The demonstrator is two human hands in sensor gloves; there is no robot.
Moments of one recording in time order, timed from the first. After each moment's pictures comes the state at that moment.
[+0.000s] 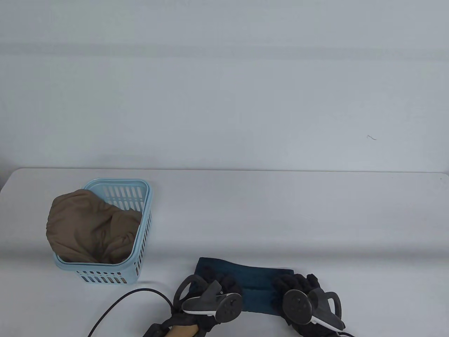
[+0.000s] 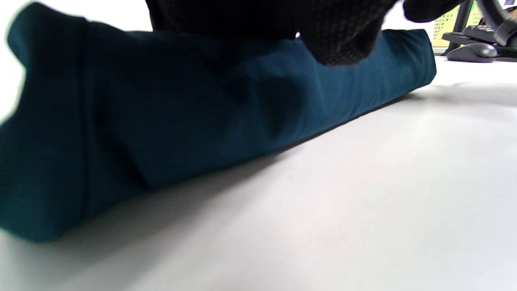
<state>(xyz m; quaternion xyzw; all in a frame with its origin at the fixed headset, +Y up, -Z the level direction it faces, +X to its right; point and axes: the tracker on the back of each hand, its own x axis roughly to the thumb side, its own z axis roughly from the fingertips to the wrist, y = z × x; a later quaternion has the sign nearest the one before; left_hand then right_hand) -0.050 -0.748 -0.314 -0.07 -0.38 -0.05 0.92 0.166 -0.745 -0.295 0.20 0.04 0.98 0.05</state>
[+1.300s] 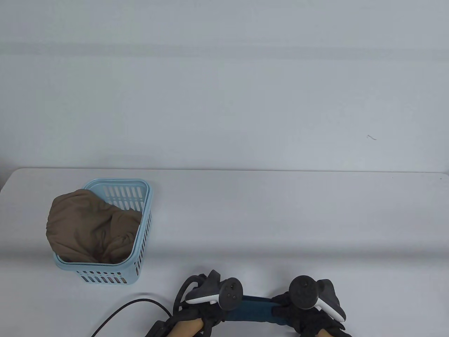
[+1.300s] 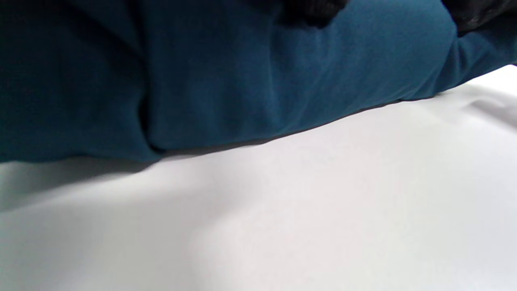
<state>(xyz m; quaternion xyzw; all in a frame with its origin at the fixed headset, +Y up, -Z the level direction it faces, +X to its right) -0.052 -0.755 -0.330 -0.20 -0.30 0.01 0.93 0.182 -0.762 -0.313 0.10 0.17 0.96 0.20</state>
